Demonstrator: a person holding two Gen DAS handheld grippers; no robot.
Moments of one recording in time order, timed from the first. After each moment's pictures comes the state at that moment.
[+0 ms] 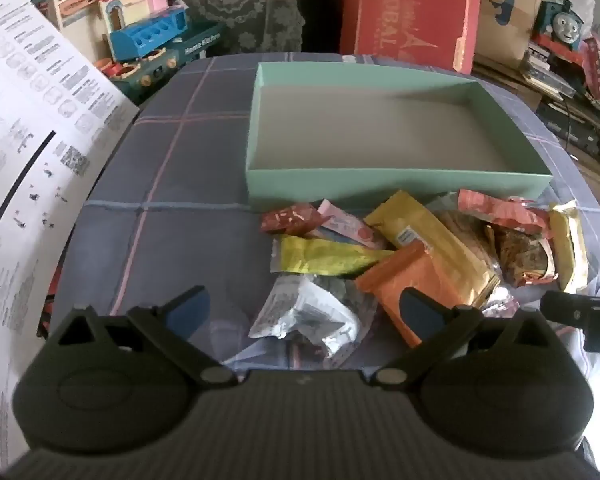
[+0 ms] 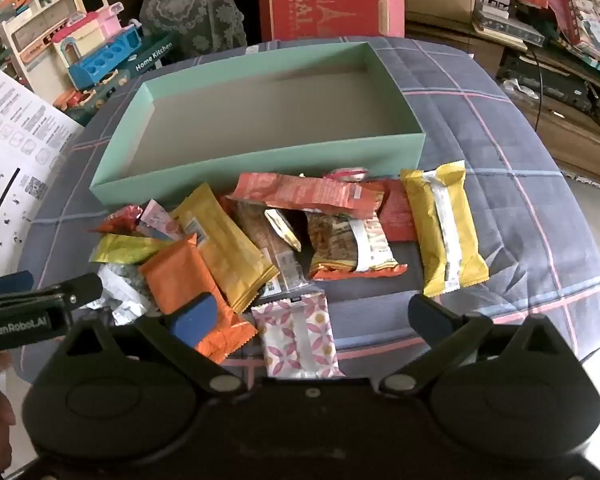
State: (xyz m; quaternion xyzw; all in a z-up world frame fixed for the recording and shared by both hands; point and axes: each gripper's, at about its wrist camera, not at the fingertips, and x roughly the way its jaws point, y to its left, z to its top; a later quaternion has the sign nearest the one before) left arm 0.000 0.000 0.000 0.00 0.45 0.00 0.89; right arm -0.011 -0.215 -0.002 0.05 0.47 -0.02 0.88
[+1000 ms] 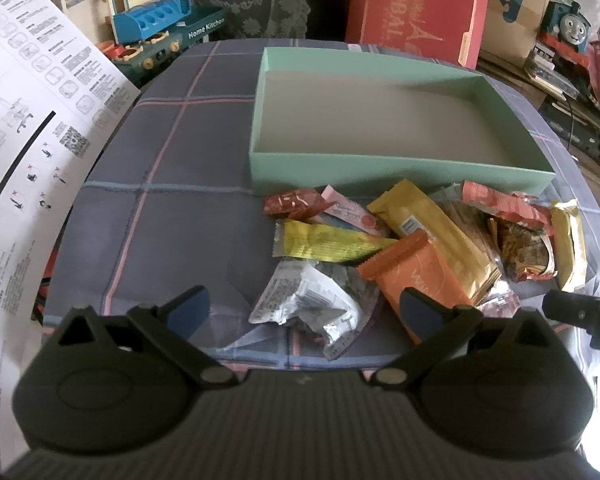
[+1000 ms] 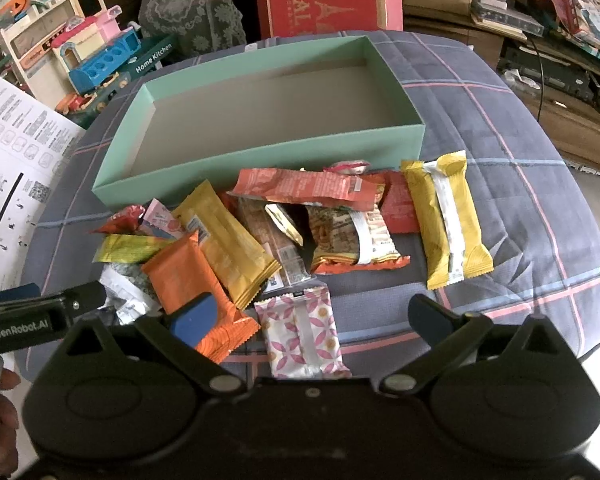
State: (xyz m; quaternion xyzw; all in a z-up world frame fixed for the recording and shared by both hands) left arm 0.000 0.008 -0.005 -0.03 0.47 -0.01 0.88; right arm -0.014 -0.216 -0.002 0.06 0.48 -0.01 0.87
